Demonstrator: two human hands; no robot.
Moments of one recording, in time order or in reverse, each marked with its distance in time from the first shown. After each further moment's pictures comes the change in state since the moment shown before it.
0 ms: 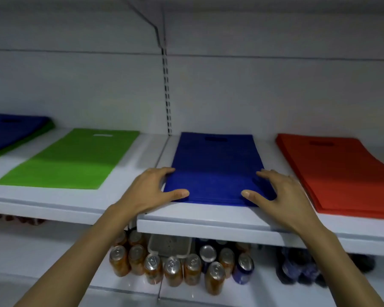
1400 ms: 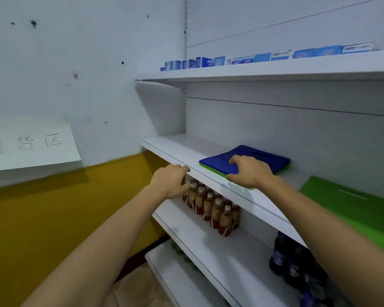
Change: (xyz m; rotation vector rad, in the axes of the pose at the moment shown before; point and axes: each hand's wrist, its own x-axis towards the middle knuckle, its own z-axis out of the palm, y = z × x) left_hand -0.308 -0.382 -0.316 0.663 0.236 -0.637; right_hand 0.060 -0.624 0.270 -0.136 -0.311 -0.778
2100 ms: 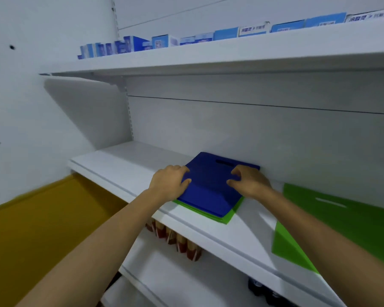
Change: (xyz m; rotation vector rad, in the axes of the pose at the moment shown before) left_hand 0.213 0.051 0.079 -0.199 0.039 0.247; right_hand 0.104 0.139 0.056 0.220 0.023 0.425
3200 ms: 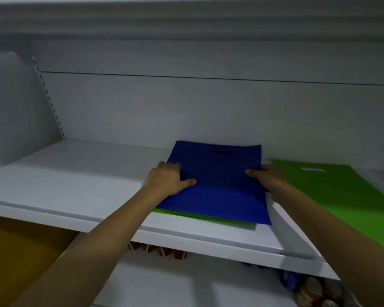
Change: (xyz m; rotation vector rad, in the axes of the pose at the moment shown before) left_hand 0.096 -0.054 0.065 -0.128 -0.237 0.182; right_hand 0.014 0.012 0.046 0.834 0.400 0.669
